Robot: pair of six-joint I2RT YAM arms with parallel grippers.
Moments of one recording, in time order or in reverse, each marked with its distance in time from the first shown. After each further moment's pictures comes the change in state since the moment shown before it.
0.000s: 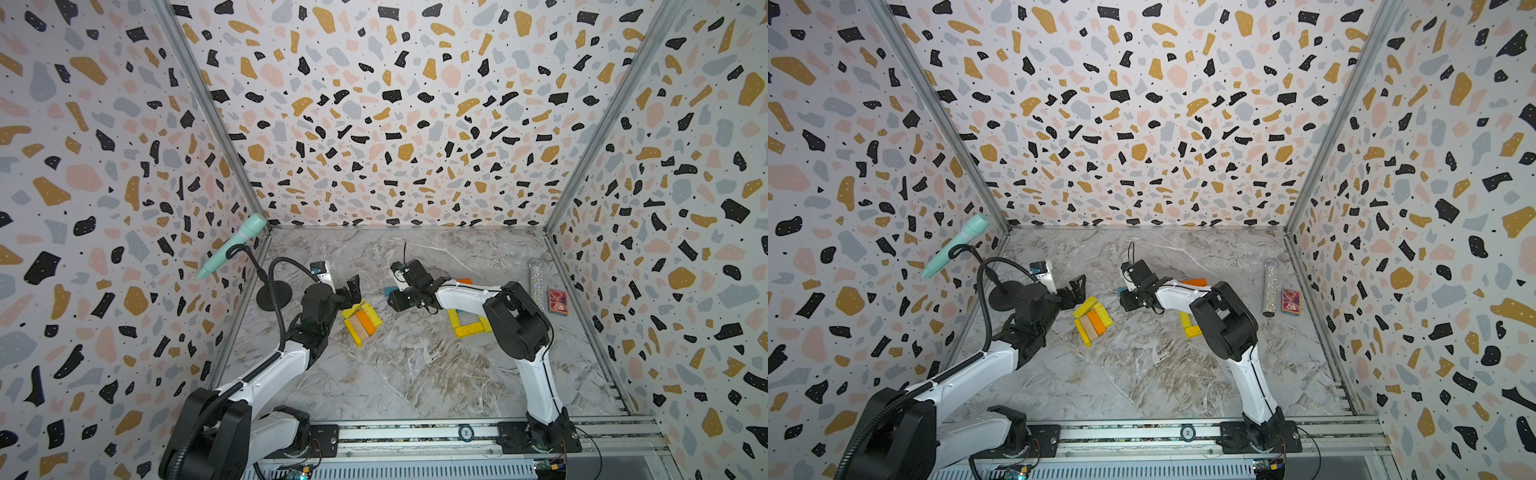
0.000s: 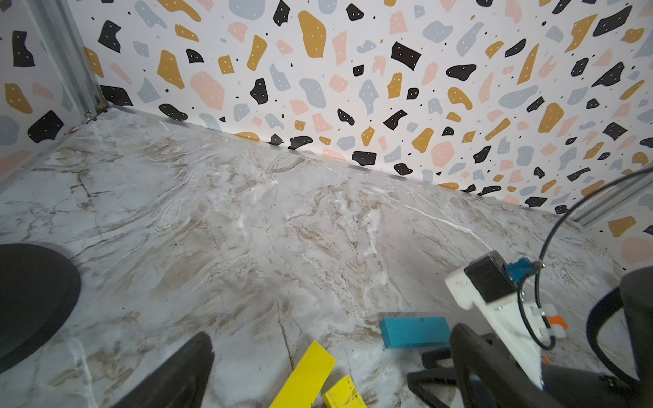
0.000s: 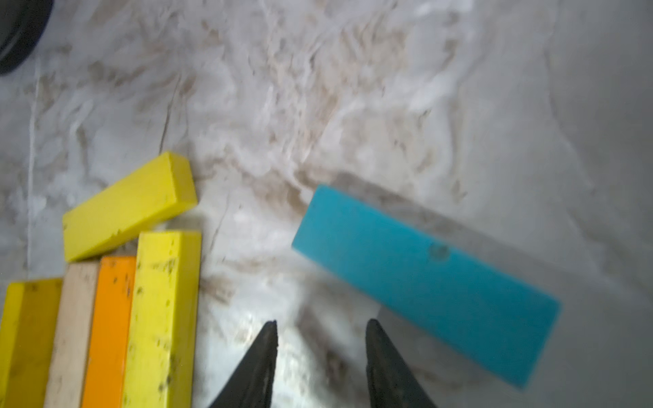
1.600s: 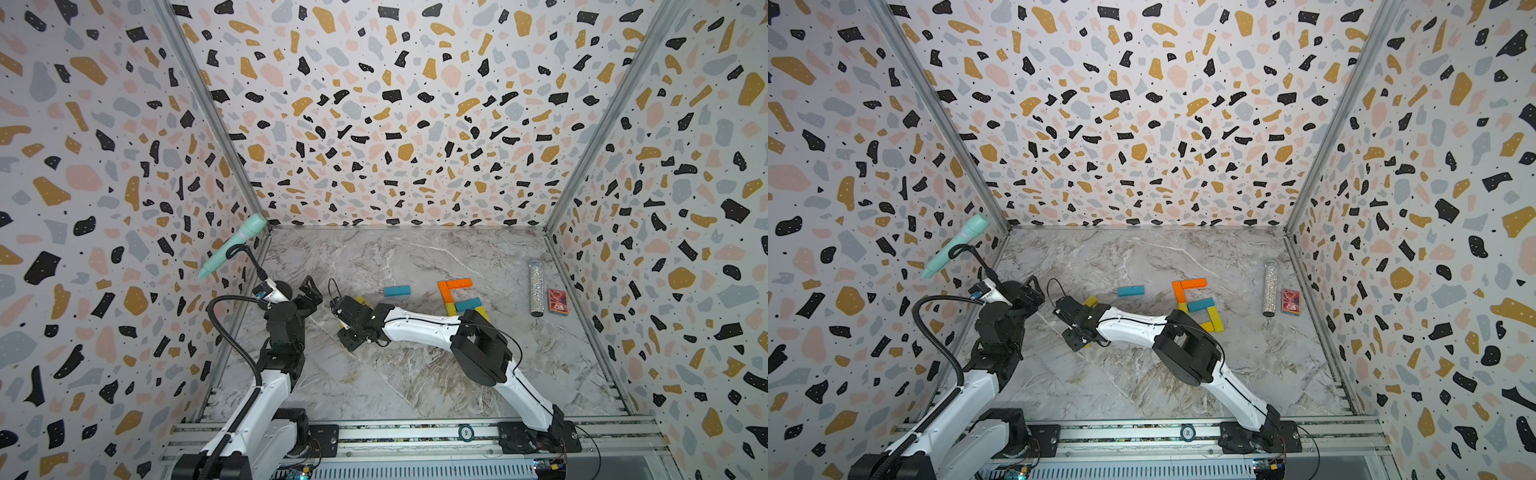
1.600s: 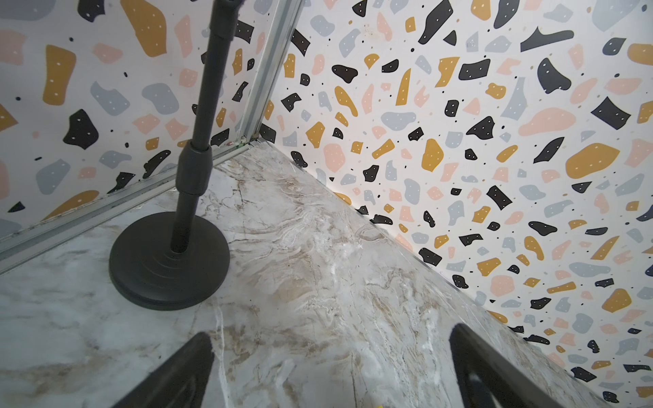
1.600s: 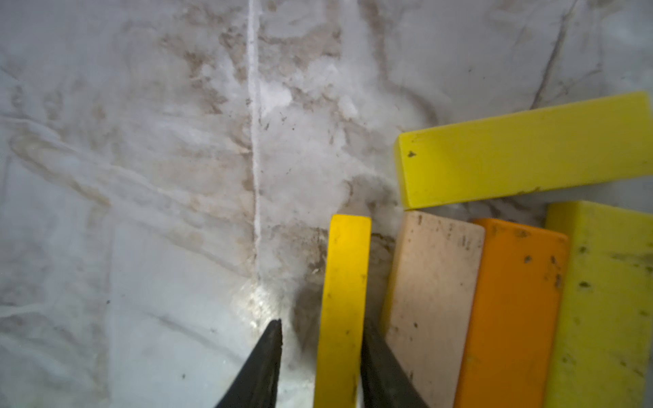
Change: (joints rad) left arm 0.275 -0.252 -0.165 0.009 -0.066 -0.238; right arm 0.377 0.244 0.484 -0.364 0.241 0.050
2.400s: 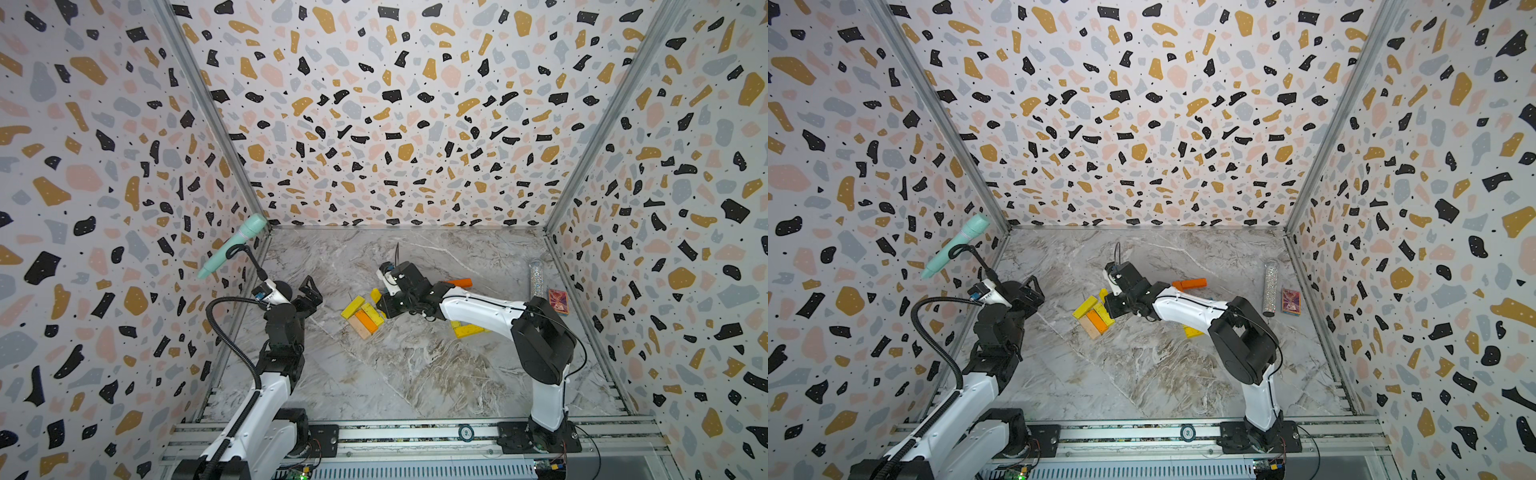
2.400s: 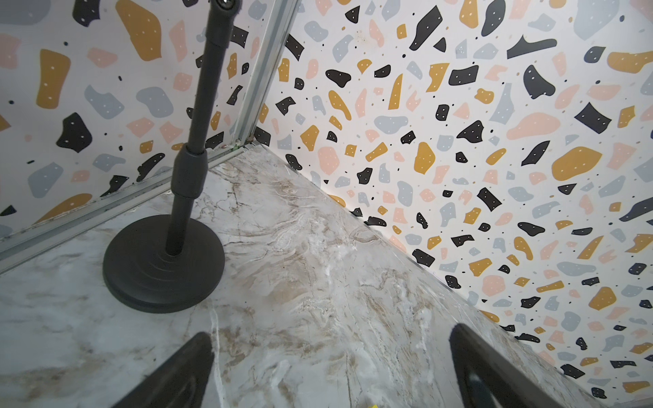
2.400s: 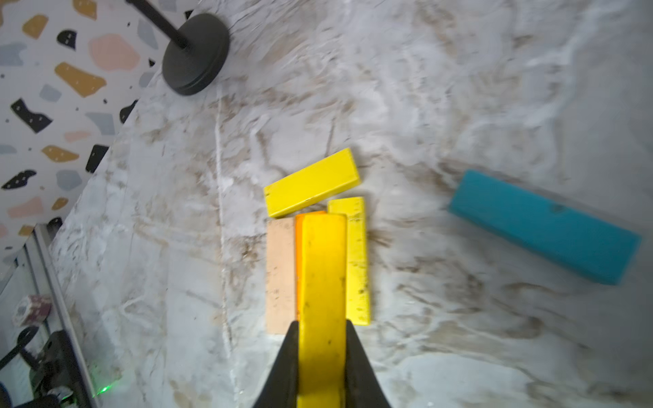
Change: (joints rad) left arm 0.001 -0.018 -0.011 0.015 0.024 0.002; right arm -0.289 -0.425 -0.520 0.338 -0.243 0.078
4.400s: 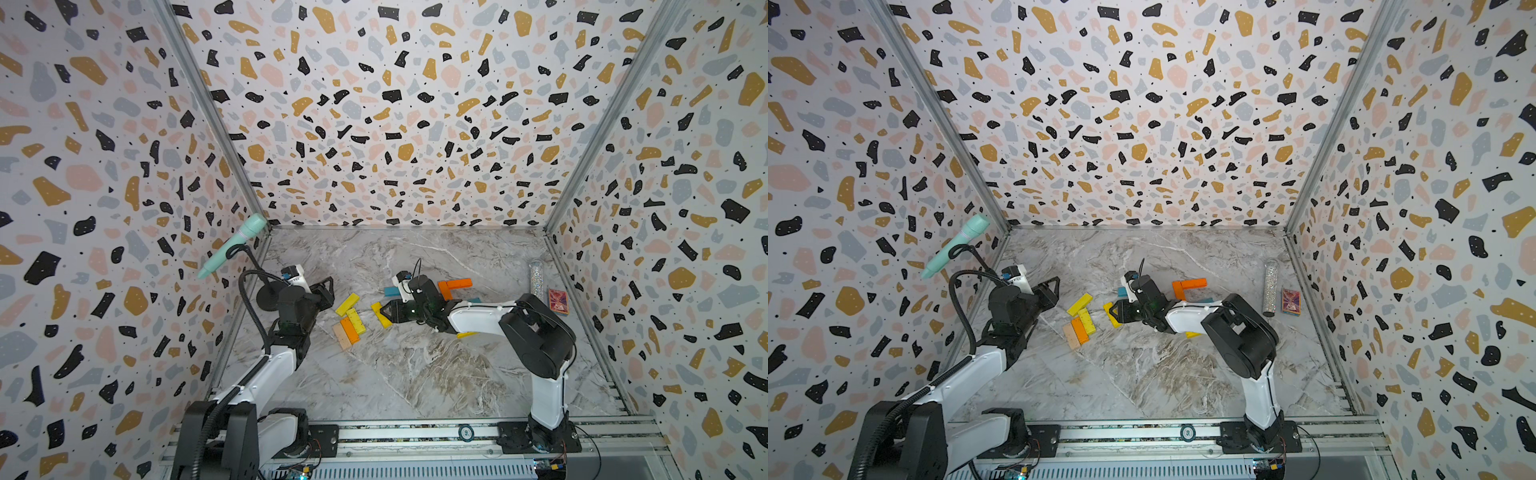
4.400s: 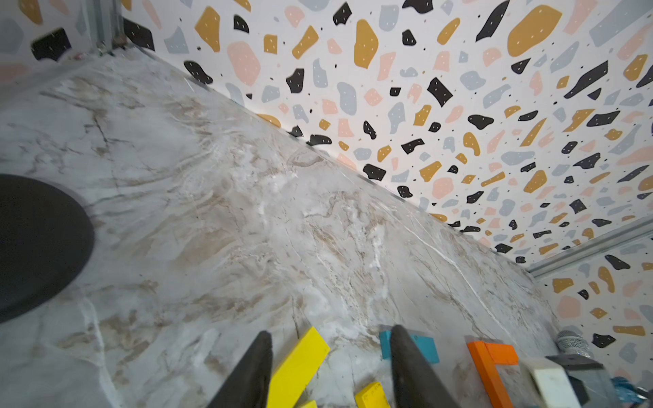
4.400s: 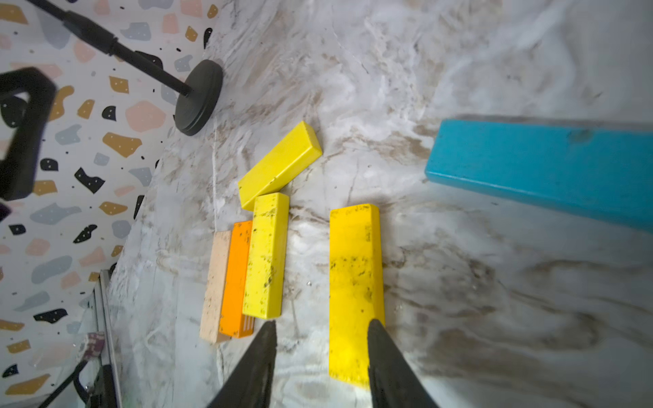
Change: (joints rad) left arm -0.073 0.257 0.128 -0.023 0.307 0.066; right arm -0.036 -0.033 -0.281 0.401 -0.106 0.151
